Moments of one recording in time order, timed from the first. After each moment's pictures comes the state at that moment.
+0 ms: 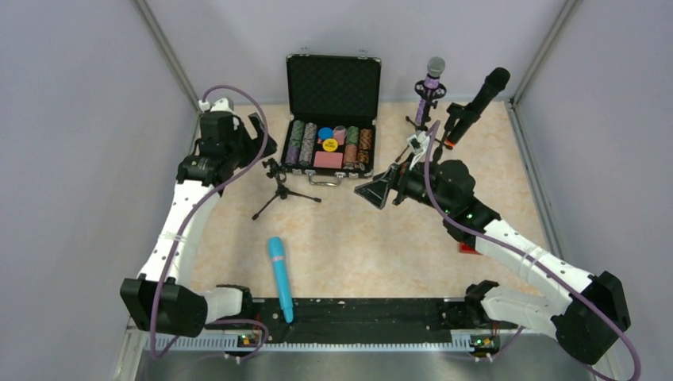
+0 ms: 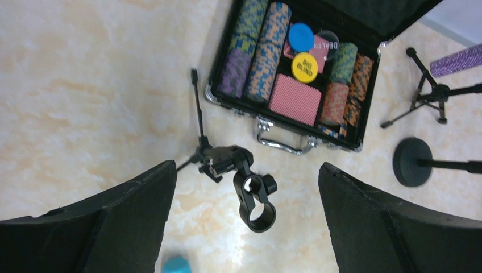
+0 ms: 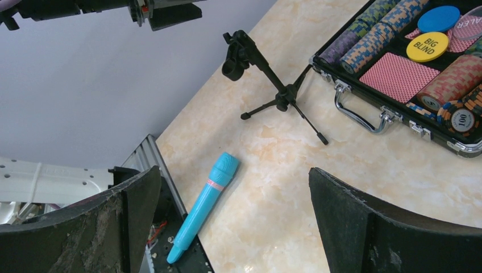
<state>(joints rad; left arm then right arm) -0.12 1.24 1.26 -0.60 -0.01 -0.49 0.63 1.04 0.73 0.23 -0.38 0.56</state>
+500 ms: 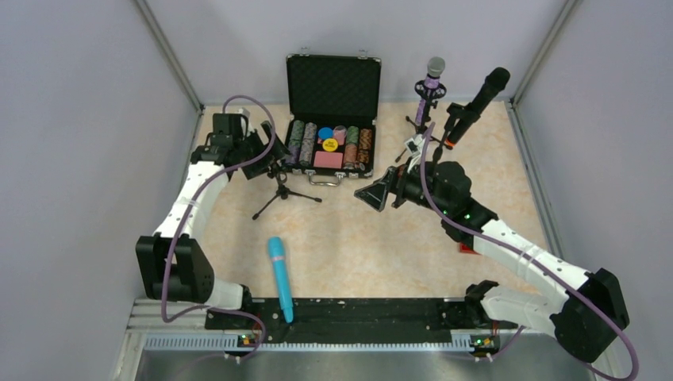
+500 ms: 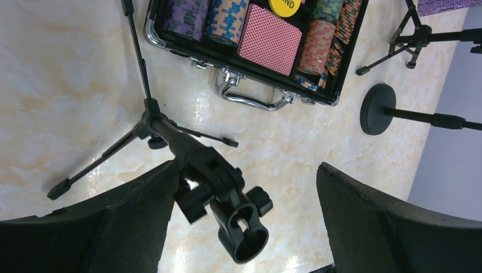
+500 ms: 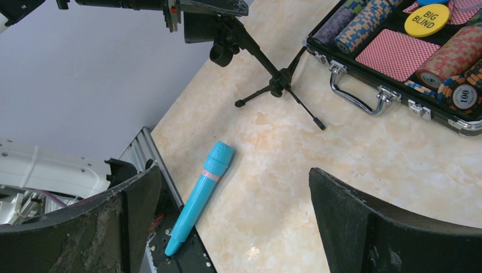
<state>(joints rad) -0.06 1.42 1.24 -0.60 0.30 -0.58 0.63 1.06 0.72 0.22 -0.38 0.57</state>
